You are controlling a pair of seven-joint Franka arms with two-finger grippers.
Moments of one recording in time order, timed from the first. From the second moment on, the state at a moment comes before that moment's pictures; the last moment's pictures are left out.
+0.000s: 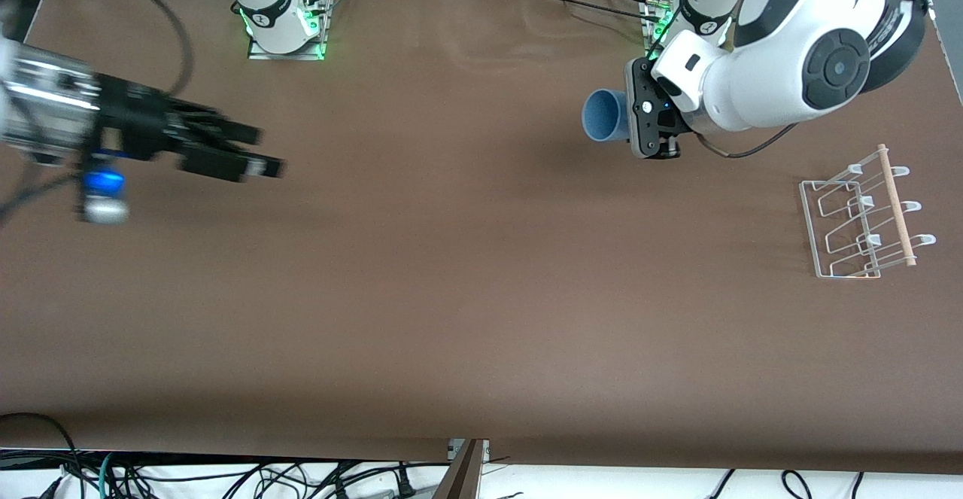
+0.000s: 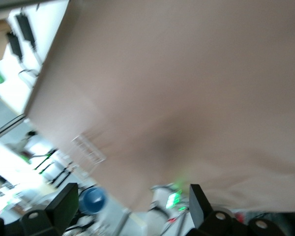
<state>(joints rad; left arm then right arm) 0.04 0.14 -0.43 -1.64 -0.22 1.45 0.92 0.11 0.29 -0.06 -1.17 0.68 1.41 0.81</state>
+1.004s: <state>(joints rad) -0.11 0.27 -0.44 -1.69 0.69 1.01 0.65 0.12 -0.03 0.02 -1.64 0.01 1.53 0.30</state>
